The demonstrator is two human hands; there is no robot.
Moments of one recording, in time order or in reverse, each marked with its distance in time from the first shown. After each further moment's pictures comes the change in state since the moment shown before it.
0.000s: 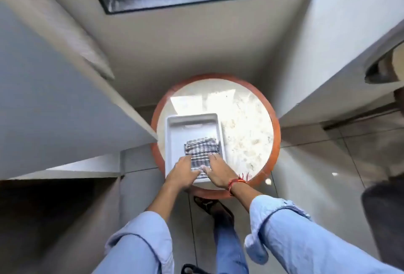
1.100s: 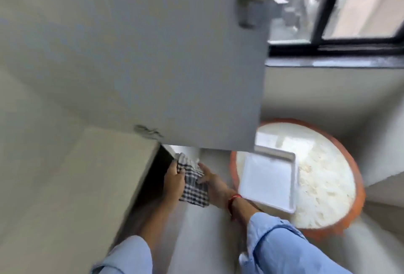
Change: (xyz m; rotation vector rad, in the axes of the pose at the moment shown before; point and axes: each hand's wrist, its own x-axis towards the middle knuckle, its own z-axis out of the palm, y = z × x) left_hand -0.281 -0.107 -0.146 -0.654 0.902 -0.261; right_hand -0.141 -0.263 0.078 1.041 -0.615 -0.058
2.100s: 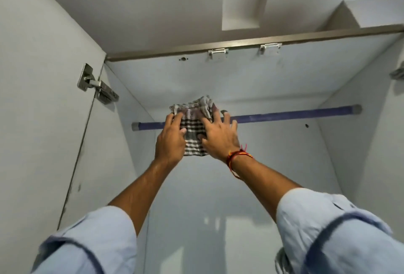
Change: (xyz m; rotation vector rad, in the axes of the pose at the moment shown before) left_hand -0.325 0.324 -0.806 0.719 1.844 0.464; right_hand -0.402 -0.230 0.873 -1.081 -0.342 -2.380
